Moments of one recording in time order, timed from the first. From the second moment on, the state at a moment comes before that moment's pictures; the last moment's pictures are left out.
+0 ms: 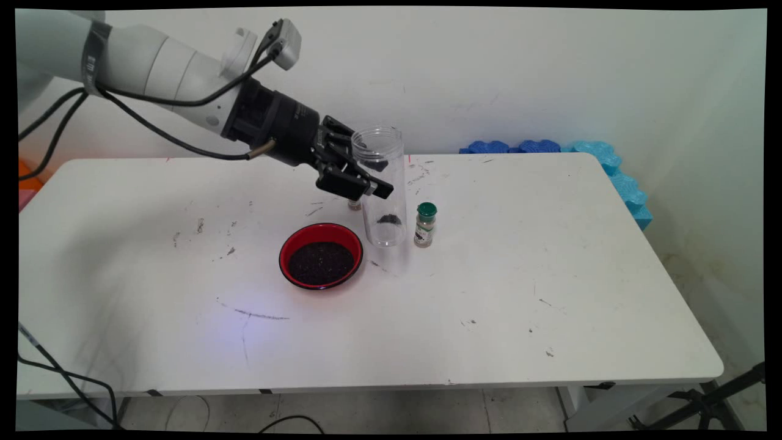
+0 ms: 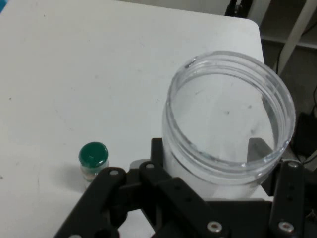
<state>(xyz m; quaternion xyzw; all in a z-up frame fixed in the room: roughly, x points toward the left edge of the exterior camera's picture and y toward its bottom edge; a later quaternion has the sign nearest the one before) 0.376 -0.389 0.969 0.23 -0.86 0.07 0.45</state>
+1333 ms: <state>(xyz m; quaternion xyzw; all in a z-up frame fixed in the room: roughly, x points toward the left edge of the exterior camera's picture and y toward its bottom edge) 0.313 -0.387 0.879 0.23 -0.86 0.06 0.44</state>
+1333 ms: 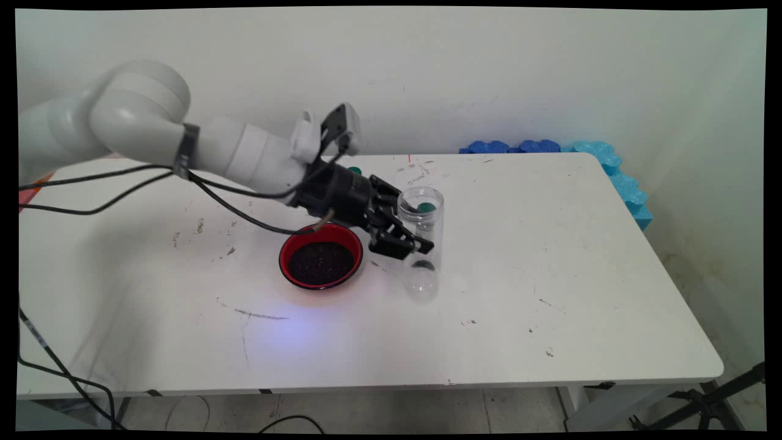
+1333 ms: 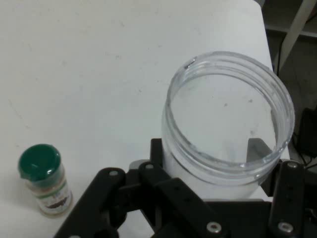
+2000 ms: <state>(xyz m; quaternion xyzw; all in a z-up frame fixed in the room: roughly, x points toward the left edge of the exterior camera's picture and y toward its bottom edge) 0.291 -0.392 0.834 0.24 -0.87 0.06 0.43</state>
